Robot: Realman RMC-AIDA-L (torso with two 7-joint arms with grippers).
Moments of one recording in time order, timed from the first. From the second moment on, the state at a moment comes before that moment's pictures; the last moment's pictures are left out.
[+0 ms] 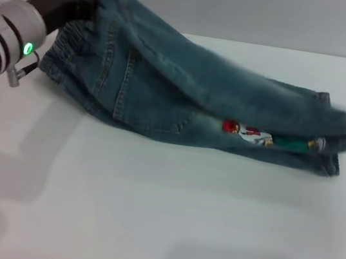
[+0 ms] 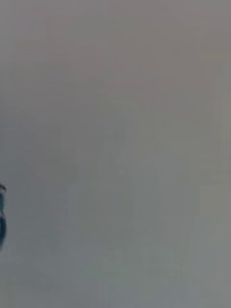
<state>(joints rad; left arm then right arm) -0.27 -2.06 -1.43 -1.28 2.71 -0.16 -0.01 -0.05 2.07 1.38 1.26 -2.89 -0.29 -0.10</state>
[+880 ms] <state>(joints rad) -0.31 -2.06 -1.44 -1.25 2.71 -0.21 -0.01 -0.06 2.07 1.30 1.20 -2.89 -0.33 -0.10</state>
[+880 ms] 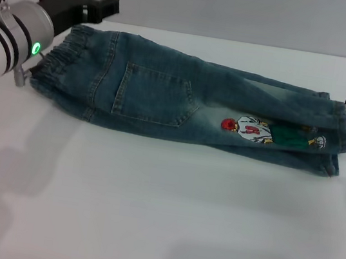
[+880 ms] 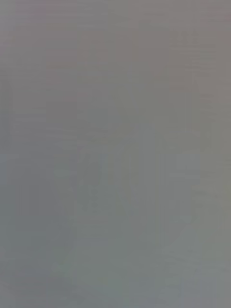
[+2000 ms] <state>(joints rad) -0.22 -2.06 -1.49 -1.37 2.71 -0.50 0.08 0.05 2.08 1.11 0.78 -2.77 -0.86 0.03</state>
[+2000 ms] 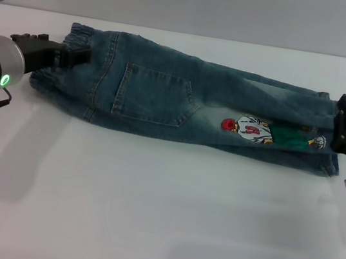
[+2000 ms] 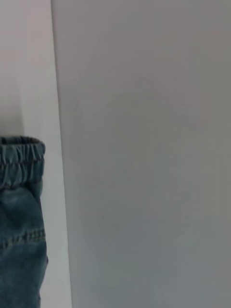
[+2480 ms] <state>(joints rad) -0.28 -2.06 -1.56 -1.26 2.71 -0.52 0.08 0.06 2.08 1.08 0.77 -2.77 -0.86 0.05</state>
